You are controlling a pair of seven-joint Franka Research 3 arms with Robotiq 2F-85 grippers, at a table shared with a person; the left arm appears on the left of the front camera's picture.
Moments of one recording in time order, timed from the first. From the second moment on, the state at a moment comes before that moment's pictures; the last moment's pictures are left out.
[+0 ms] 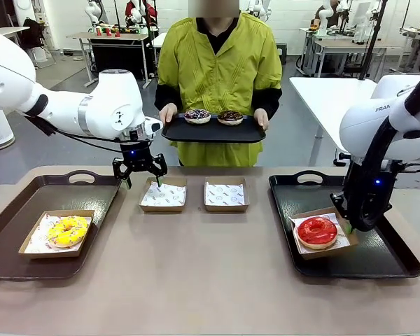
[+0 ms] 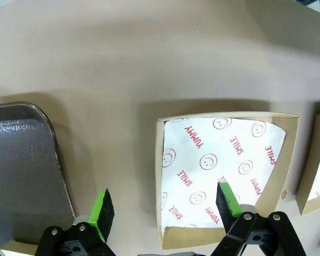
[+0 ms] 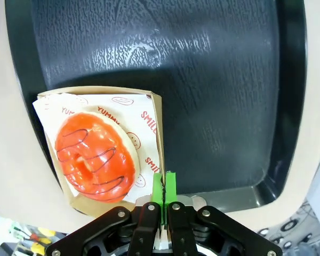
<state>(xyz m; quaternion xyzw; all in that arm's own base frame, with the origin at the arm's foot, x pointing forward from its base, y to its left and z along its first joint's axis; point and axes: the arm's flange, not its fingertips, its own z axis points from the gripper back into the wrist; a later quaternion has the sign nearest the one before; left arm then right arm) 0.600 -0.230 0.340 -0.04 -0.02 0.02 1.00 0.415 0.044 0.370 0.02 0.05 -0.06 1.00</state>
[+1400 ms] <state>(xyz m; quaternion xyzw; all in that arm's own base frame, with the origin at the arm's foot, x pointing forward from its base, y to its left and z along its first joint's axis) 0.611 -0.236 0.333 -0.02 0.01 0.01 1.00 0.416 0.040 0.358 0.03 0.07 -0.07 0.99</state>
